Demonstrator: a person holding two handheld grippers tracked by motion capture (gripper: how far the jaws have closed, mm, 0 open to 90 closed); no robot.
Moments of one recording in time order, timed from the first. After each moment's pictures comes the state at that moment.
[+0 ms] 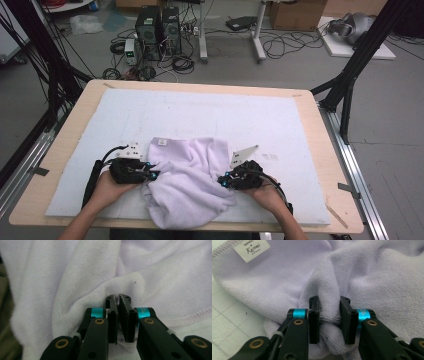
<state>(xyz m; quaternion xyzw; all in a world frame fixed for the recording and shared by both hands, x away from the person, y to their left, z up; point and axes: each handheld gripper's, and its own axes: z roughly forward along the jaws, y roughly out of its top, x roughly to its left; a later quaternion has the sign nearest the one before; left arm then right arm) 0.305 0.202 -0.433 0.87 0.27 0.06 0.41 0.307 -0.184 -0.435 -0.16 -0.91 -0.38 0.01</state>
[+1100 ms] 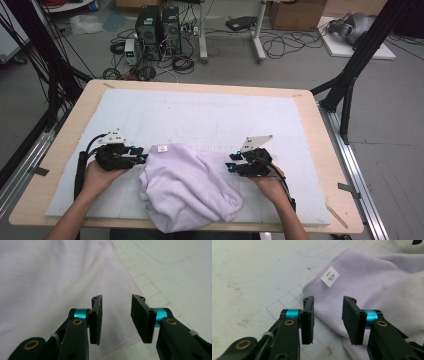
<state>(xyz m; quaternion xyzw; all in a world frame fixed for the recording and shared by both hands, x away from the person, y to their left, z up) 0.337 0.234 -0.427 0.83 0.34 0.11 0.43 0.337 -0.203 -0.426 -0.23 -0.89 -0.39 -0.09</state>
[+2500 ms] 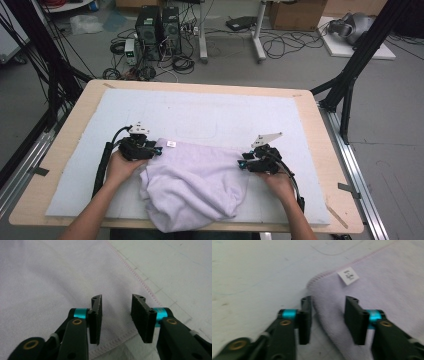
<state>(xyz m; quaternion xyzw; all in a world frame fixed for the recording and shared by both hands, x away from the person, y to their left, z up) 0.373 0.192 -0.441 0.84 0.36 0.12 0.39 0.352 -0.239 -0.441 -0.30 -0.87 -0.37 -0.08</state>
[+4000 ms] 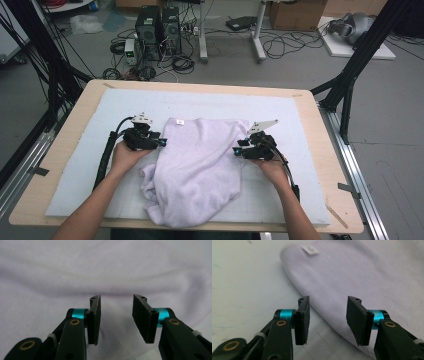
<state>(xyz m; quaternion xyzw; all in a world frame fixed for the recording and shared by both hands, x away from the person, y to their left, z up) 0.403 0.184 -0.439 0.84 0.37 0.10 0.38 0.385 -0.224 -0.431 -0.29 -0.87 -0.38 -0.08</state>
